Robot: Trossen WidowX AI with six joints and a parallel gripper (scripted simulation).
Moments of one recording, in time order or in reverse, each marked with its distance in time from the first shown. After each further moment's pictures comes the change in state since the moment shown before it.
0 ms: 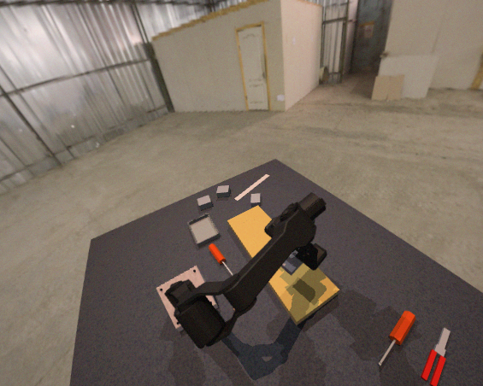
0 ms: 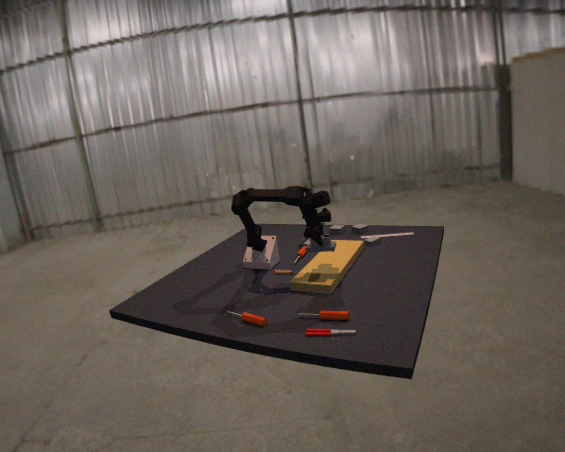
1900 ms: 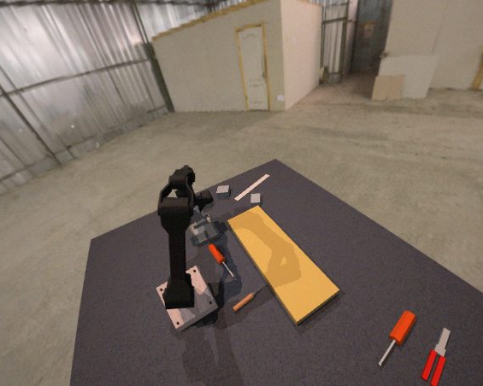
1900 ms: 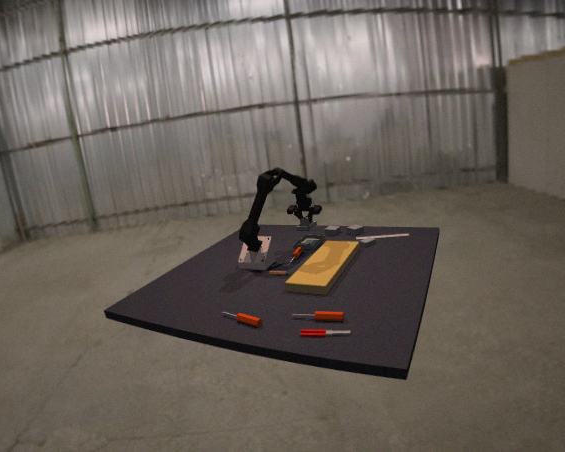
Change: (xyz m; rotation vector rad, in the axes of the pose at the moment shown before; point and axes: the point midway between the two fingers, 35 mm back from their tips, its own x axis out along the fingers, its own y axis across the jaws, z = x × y) arm 0.012 0.466 -0.143 -1.322 0.043 0.359
